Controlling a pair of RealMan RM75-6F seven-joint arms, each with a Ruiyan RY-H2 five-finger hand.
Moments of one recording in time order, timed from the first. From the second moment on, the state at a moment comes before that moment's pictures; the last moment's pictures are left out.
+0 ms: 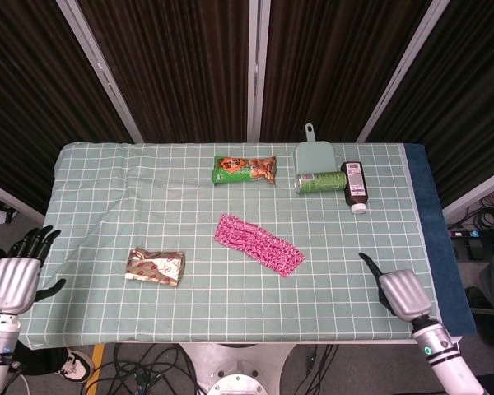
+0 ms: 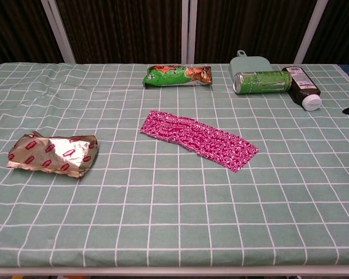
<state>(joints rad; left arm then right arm) -0.14 -1.19 -0.05 -1.54 1.49 1.47 0.12 0.26 -1.24 -0.01 -1.57 -1.55 1.14 -0.17</state>
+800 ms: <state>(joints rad) -0.12 -1.15 -0.06 -1.55 1.48 1.49 0.07 0.52 -1.39 0.06 -1.66 -1.12 0.80 -0.52</state>
